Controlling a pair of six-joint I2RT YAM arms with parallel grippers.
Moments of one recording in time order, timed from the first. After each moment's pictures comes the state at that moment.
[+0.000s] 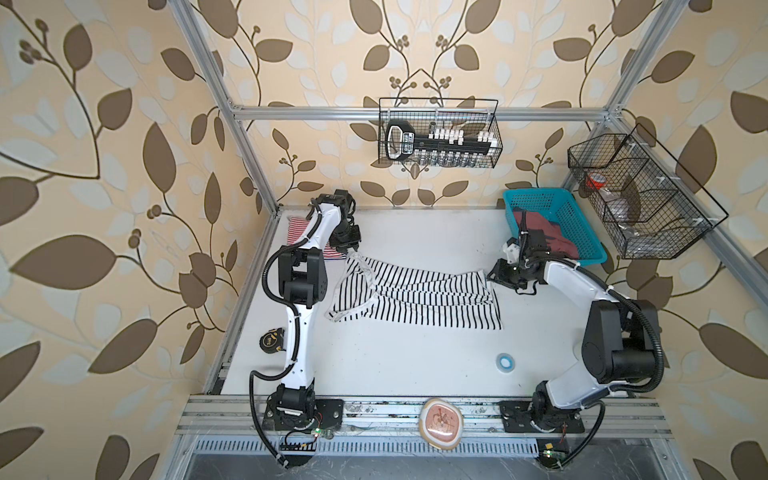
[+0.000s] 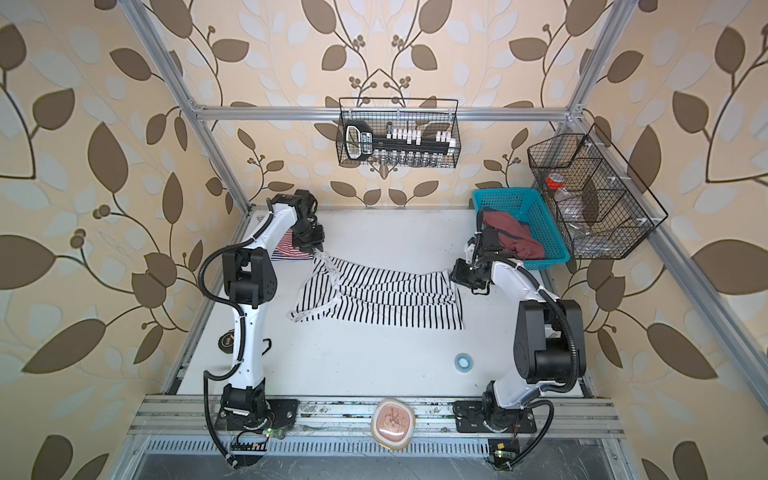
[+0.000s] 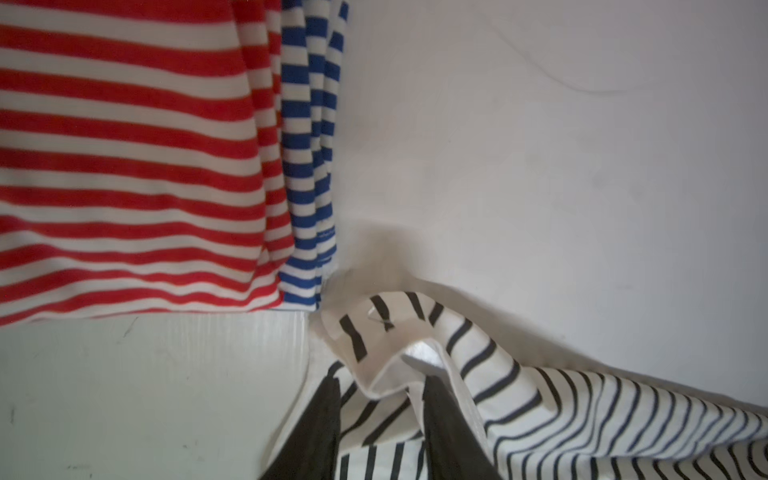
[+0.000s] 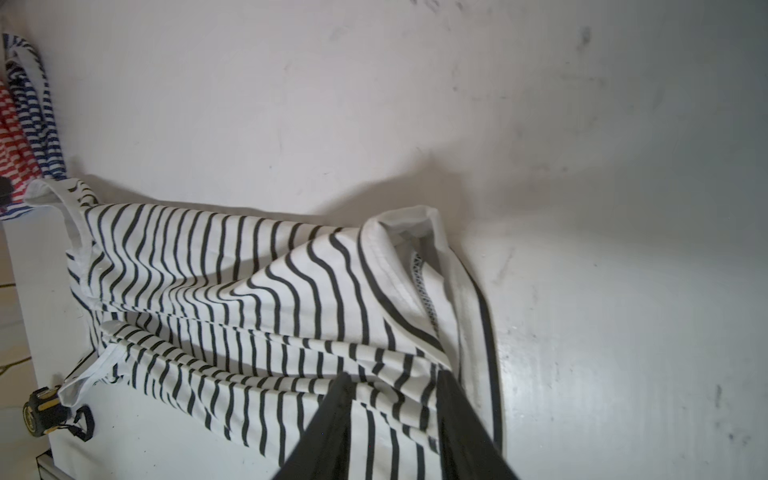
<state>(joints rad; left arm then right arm) -0.10 2.41 2.24 -1.26 0.13 -0.34 0.01 1.61 1.09 -0.60 -0.30 0.29</state>
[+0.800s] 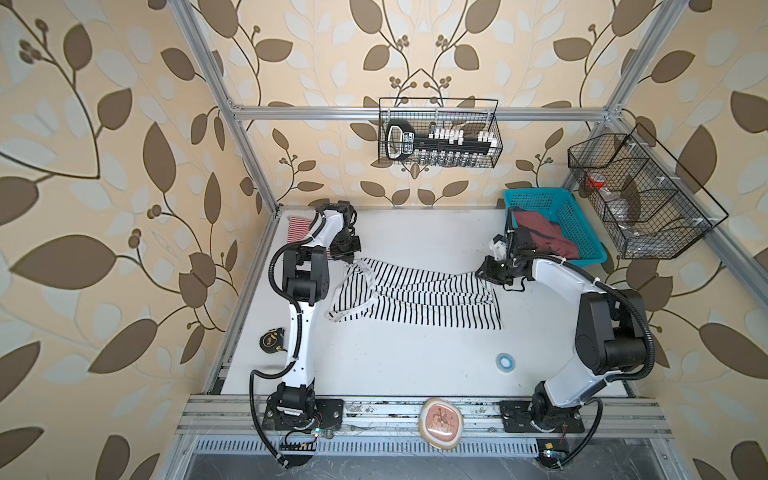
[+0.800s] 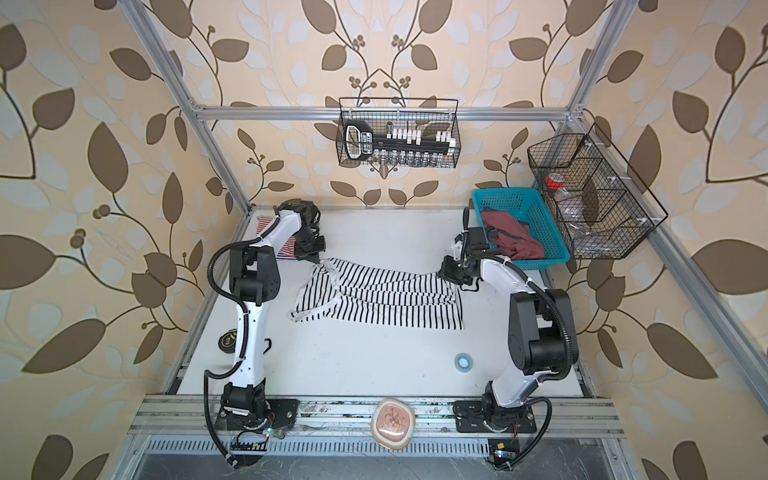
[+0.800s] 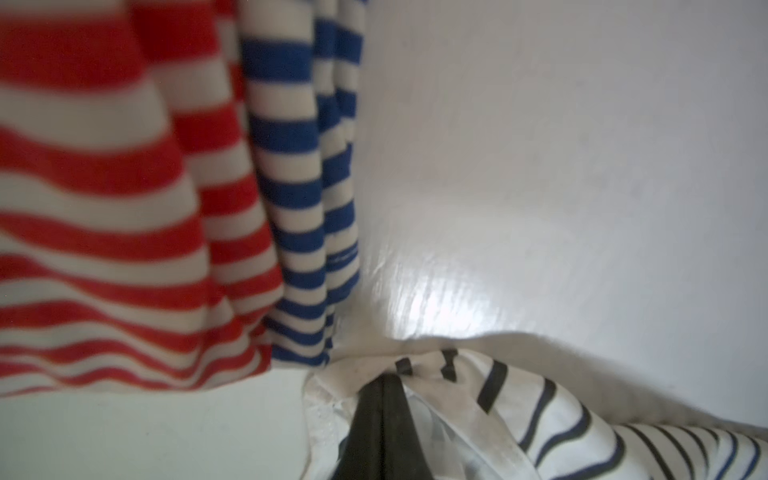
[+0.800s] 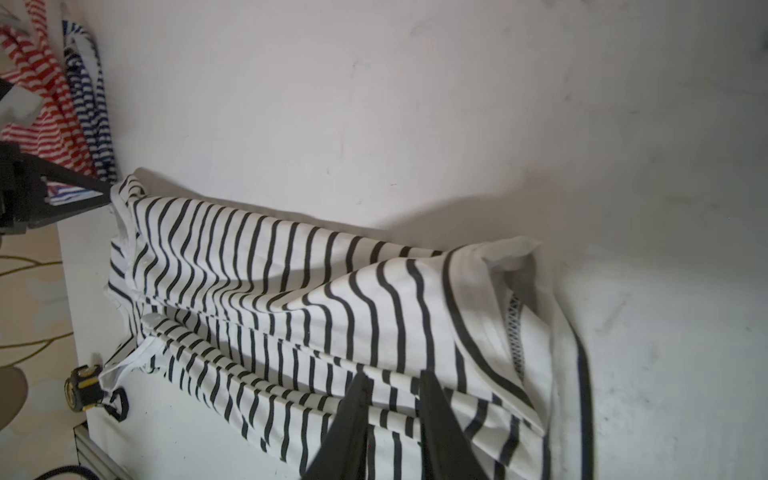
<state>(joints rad) -0.09 2.42 2.13 -1.22 0.12 -0.33 0.09 1.68 1.11 -0.51 -0.36 0.34</state>
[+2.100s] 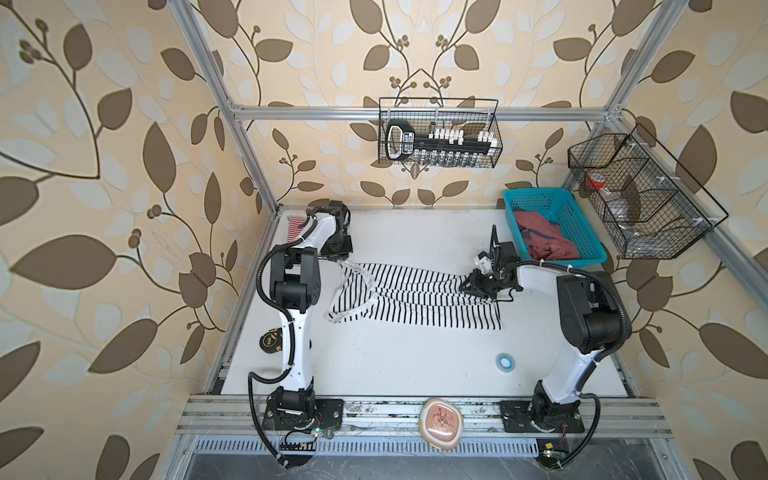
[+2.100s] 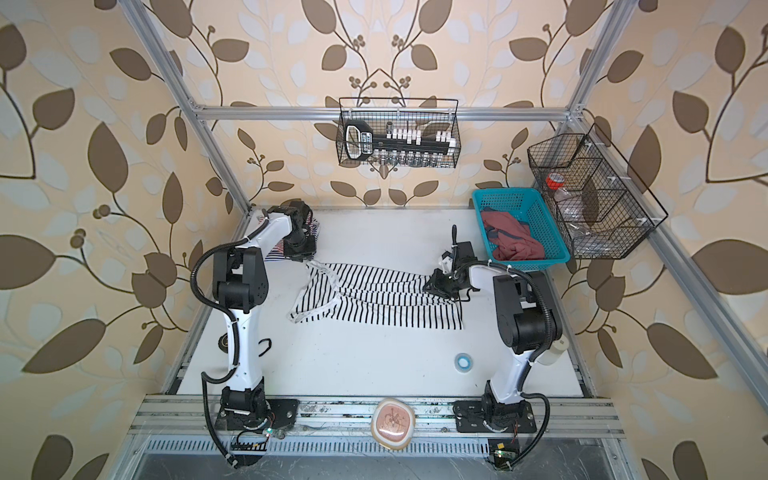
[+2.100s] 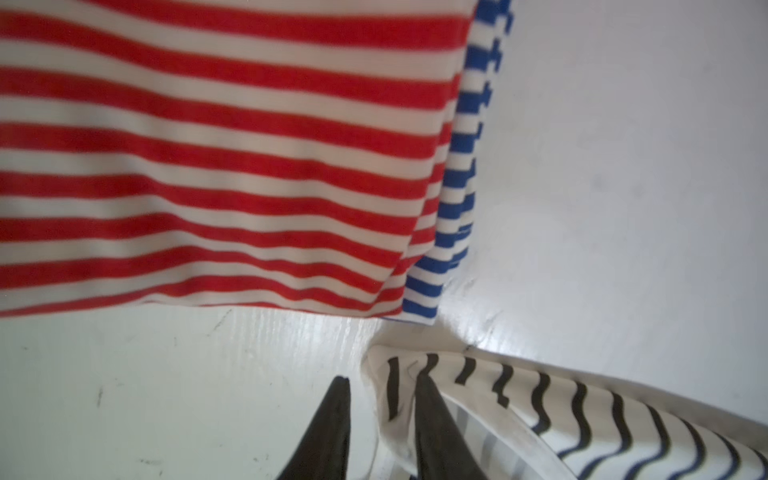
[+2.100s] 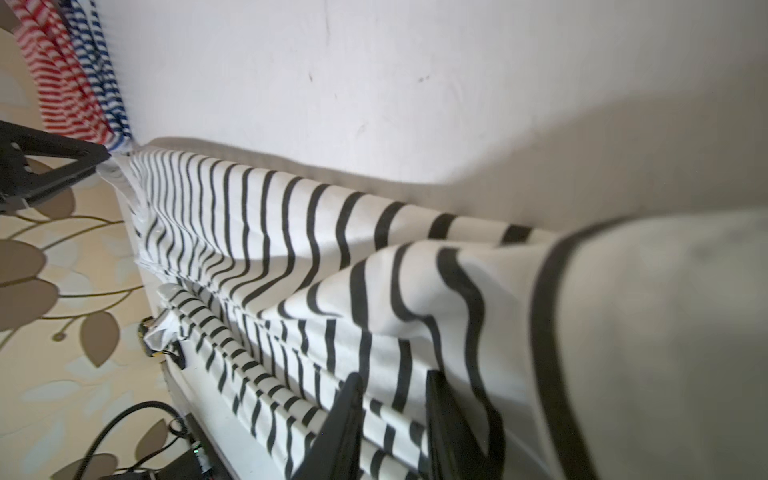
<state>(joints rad) -0.07 2.25 1.93 -1.06 -0.01 -0.32 0.10 1.81 1.00 -0.34 -0.57 0.44</state>
